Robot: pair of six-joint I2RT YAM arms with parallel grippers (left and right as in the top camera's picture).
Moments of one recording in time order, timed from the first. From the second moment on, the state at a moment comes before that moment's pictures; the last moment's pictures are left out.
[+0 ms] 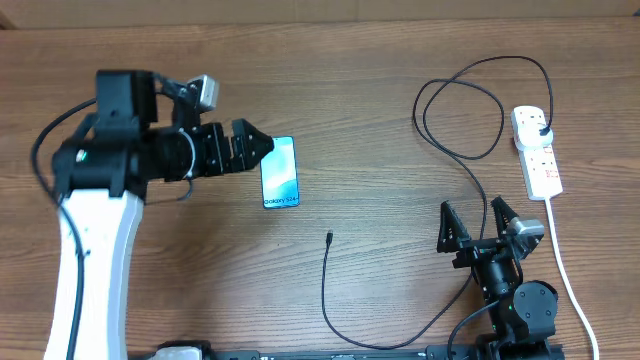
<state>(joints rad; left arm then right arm) -0.01 1.41 1.47 -1.13 0.66 -0.23 0.11 0.01 0.02 -0.03 -0.06 0.27</state>
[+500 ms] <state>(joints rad) -0.07 1.71 1.47 -1.14 0.65 -0.24 0.11 0.01 0.02 -0.03 -0.06 0.27</state>
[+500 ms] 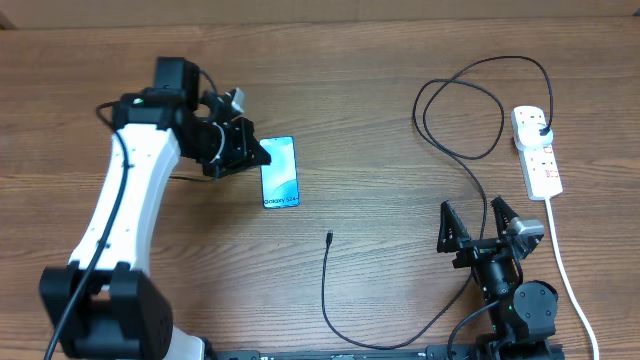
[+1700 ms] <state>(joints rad) -0.37 1.80 1.47 -1.07 0.12 -0.47 0.11 0.01 0.02 -0.03 -0.06 0.27</state>
